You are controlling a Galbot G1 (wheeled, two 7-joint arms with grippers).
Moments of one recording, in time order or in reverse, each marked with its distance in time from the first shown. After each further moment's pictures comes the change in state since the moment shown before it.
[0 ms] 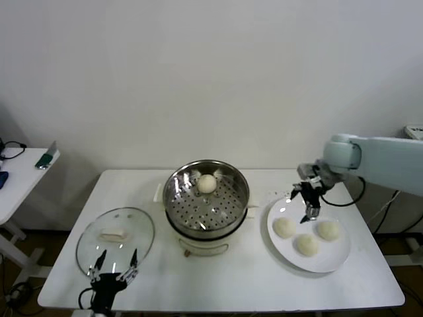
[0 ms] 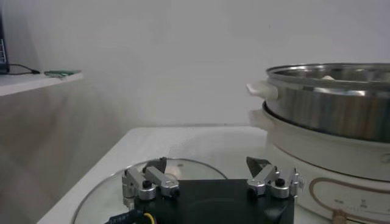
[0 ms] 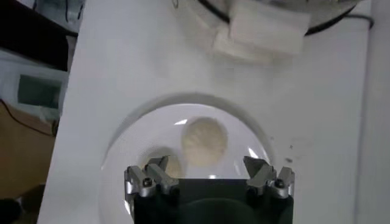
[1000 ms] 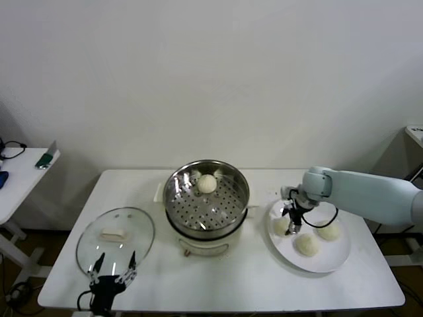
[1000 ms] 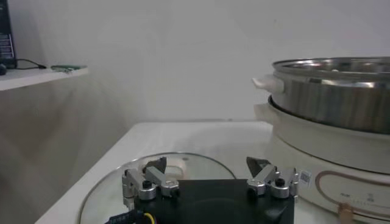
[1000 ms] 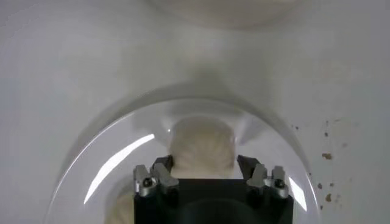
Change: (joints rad) left arm 0.005 -0.007 -0.003 0.006 0.004 -0.003 -0.006; right arm -0.298 0.079 0.217 -0.171 -0.036 -0.088 0.087
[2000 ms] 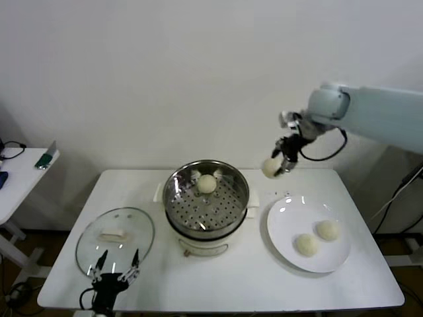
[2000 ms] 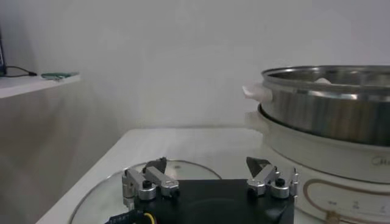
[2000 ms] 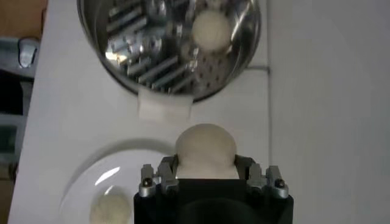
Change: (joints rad) left arm 0.006 0.012 0.018 -0.035 0.003 0.009 -0.003; right arm 0.630 0.157 -0.148 0.140 0.367 -0.001 -0.167
